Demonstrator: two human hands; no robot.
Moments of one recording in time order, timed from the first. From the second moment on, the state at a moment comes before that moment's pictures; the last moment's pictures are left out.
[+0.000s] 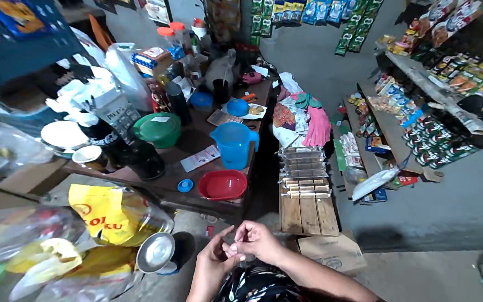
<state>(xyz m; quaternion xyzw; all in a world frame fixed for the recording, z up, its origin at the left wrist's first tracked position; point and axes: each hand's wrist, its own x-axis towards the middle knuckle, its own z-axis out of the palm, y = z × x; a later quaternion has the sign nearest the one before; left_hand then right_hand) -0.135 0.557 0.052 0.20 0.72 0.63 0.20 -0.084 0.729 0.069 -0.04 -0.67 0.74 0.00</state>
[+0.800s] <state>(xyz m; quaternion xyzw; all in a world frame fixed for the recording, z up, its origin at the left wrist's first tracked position) -0.212 0.613 0.221 0.35 0.85 0.33 -0.20 -0.215 0.819 0.181 0.32 -0.74 0.55 0.22</state>
